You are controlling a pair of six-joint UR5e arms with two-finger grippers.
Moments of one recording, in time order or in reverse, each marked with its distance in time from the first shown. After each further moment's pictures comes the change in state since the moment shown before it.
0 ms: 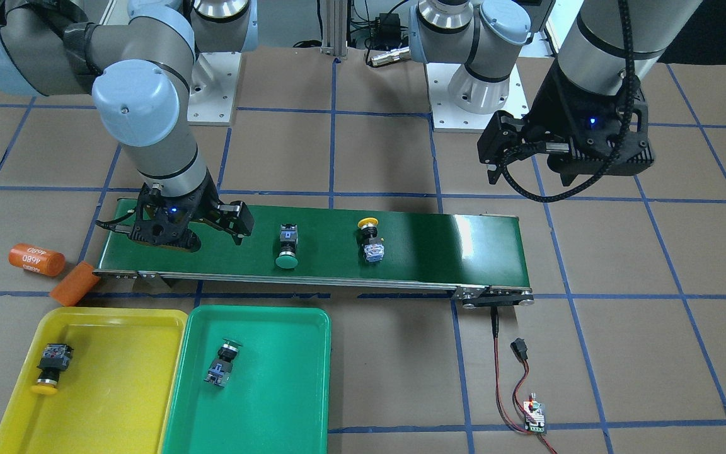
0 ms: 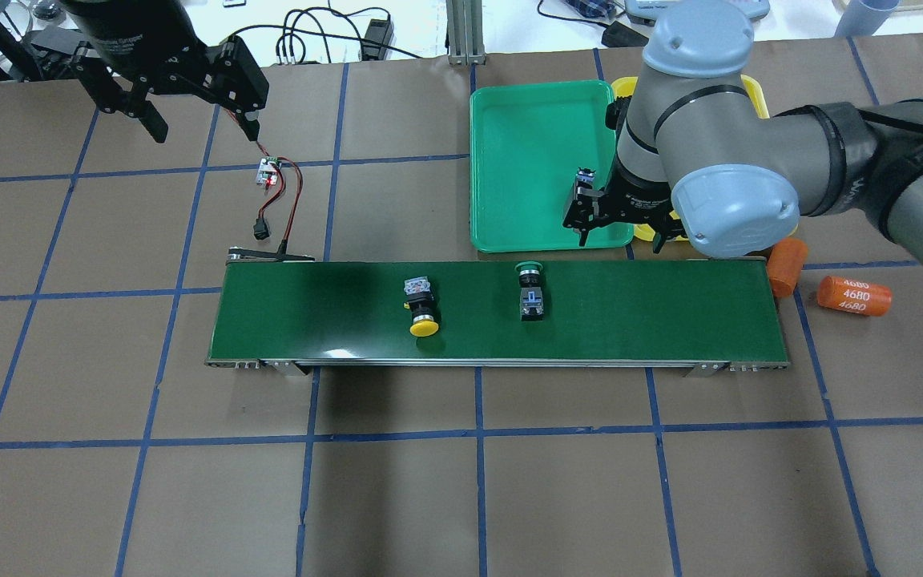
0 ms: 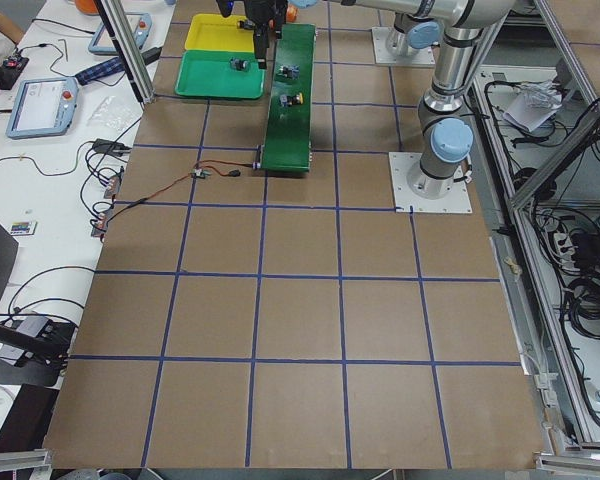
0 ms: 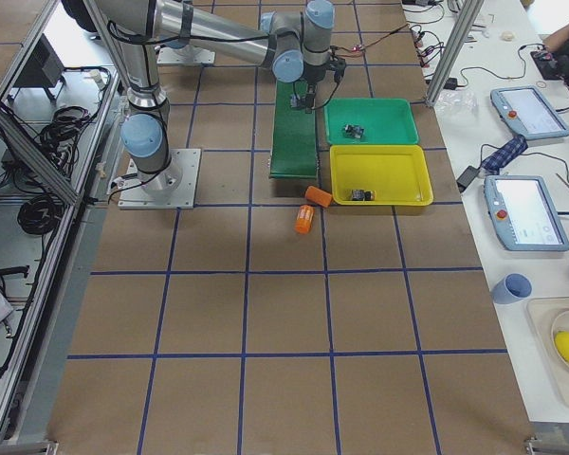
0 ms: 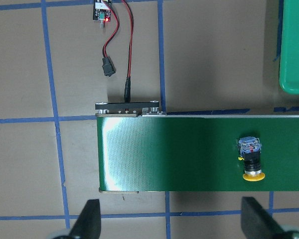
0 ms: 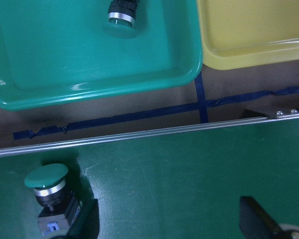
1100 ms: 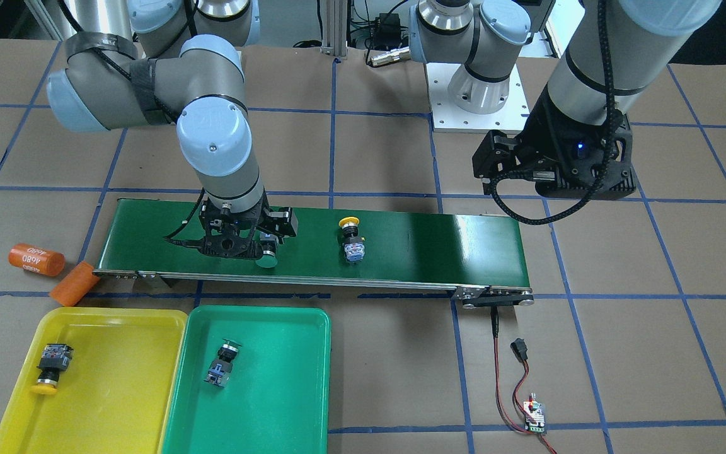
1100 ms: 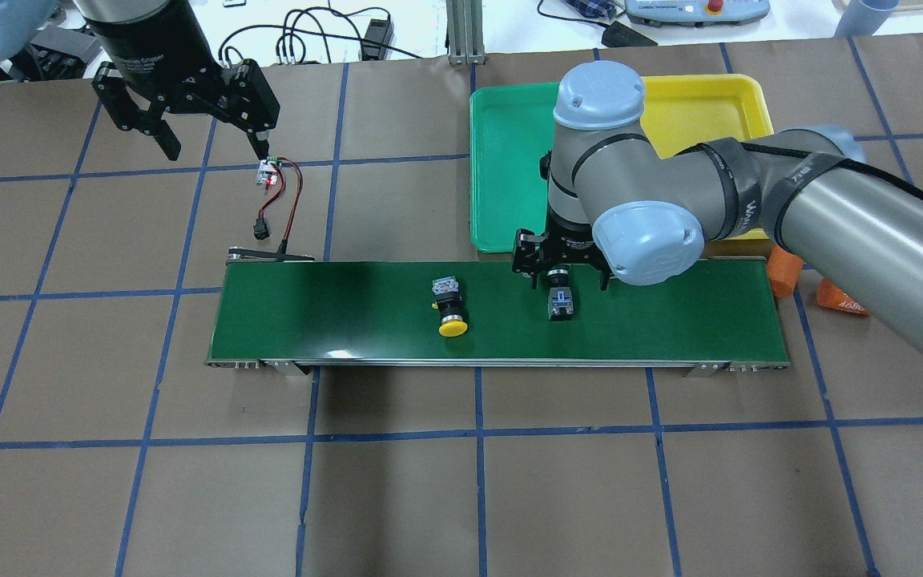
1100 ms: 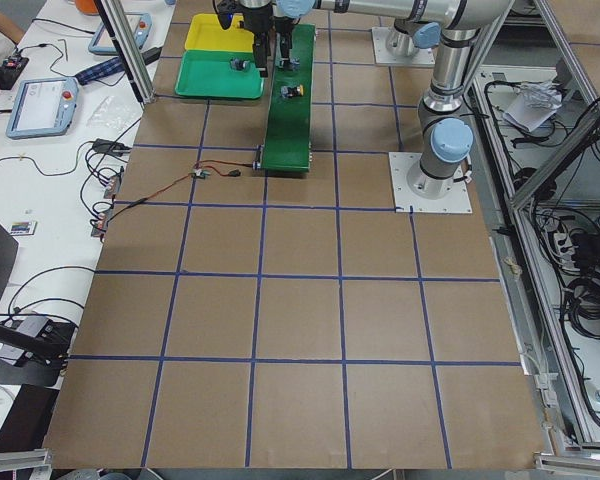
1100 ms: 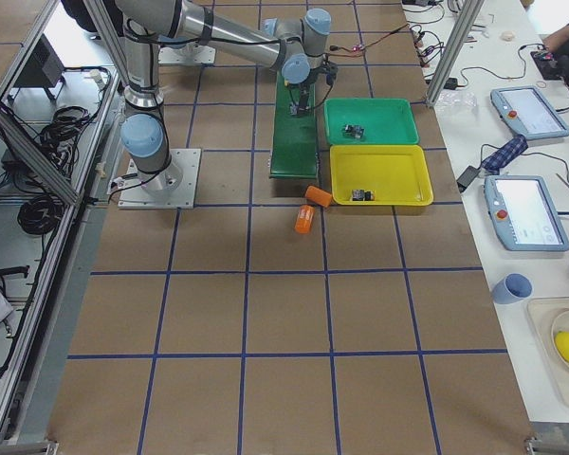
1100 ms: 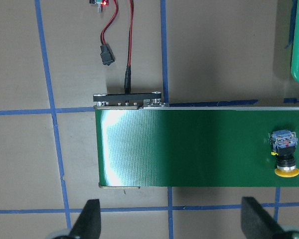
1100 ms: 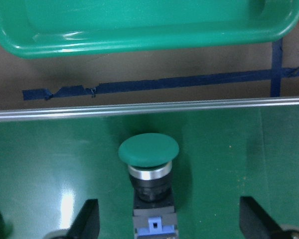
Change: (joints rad) left arm -0.006 -0.032 -0.024 -0.008 0.008 0.001; right arm 0.112 0.116 0.002 -0.010 -0.004 0.037
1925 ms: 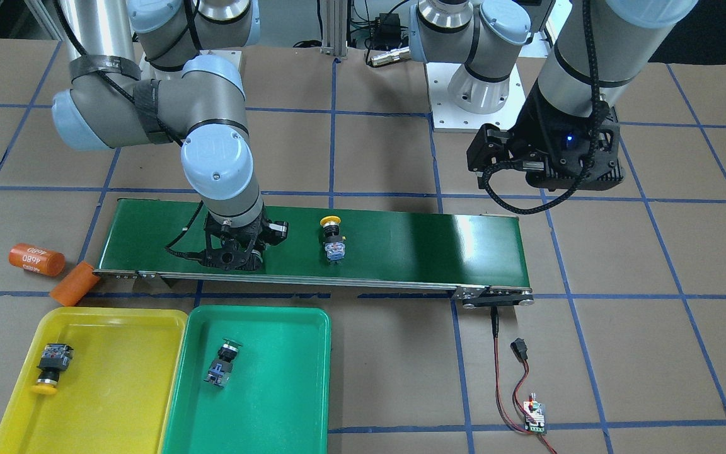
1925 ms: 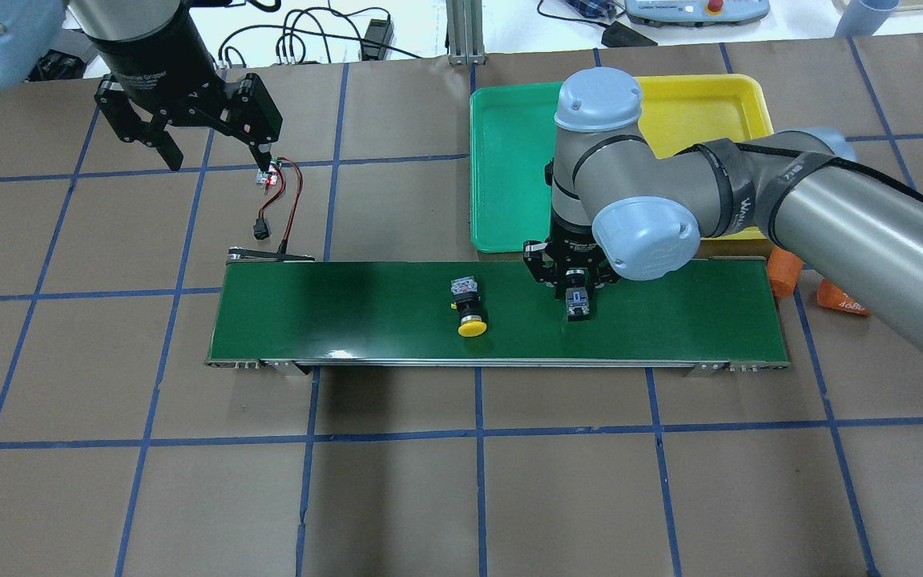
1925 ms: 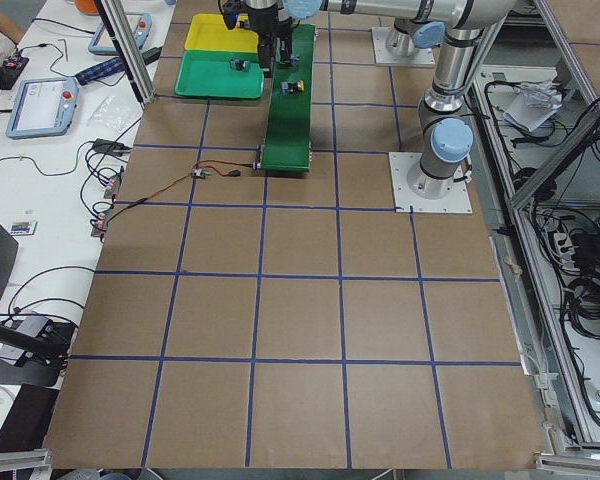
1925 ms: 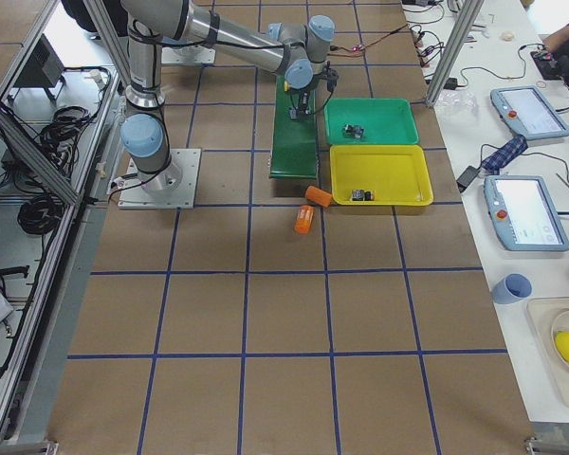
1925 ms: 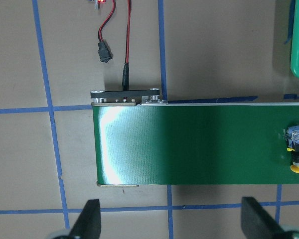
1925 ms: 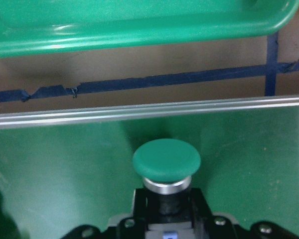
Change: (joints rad) left arm -0.005 0.034 -0.049 0.030 0.004 0.006; right arm -0.014 0.021 -0.010 0.023 -0.012 0.001
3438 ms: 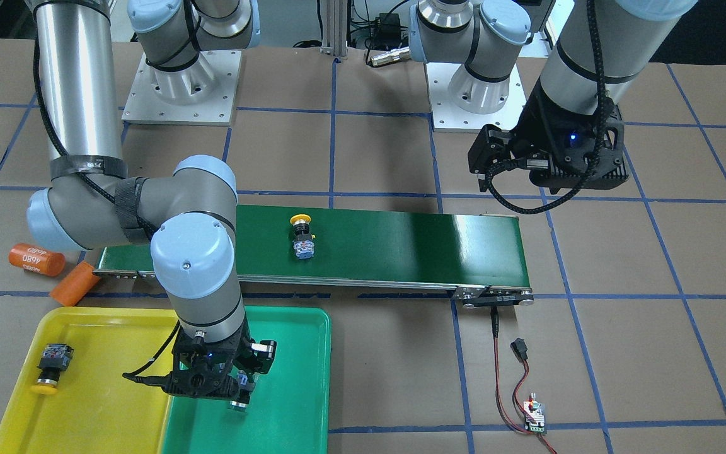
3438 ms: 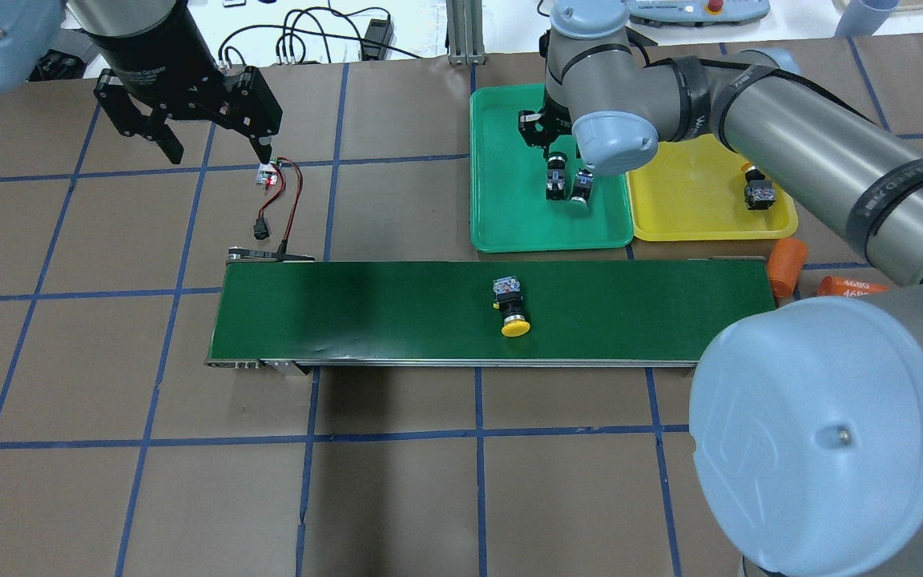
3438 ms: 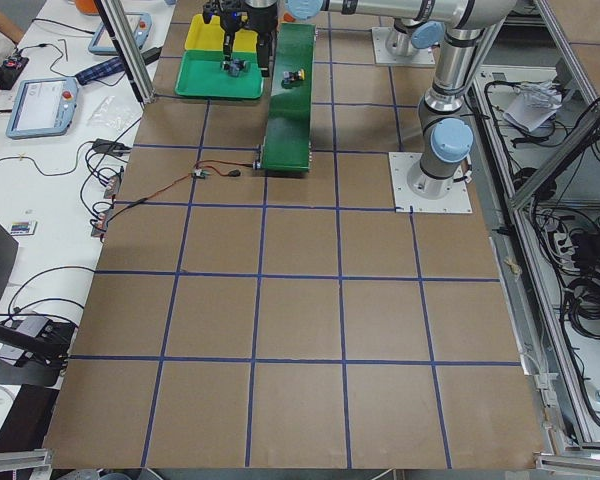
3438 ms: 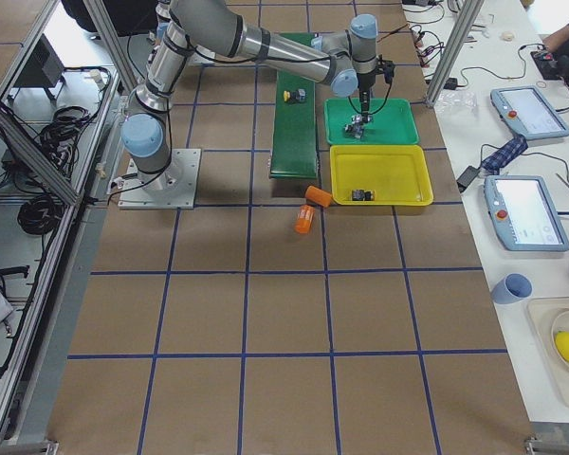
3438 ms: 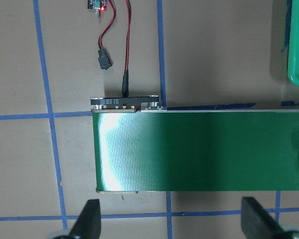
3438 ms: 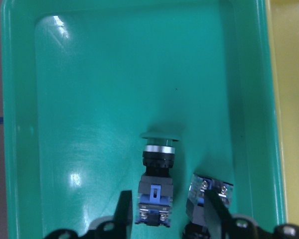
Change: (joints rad) left arm 0.002 0.003 0.001 0.028 -0.005 -0.004; right arm -0.045 0.291 -0.368 -0.288 -0.060 -0.063
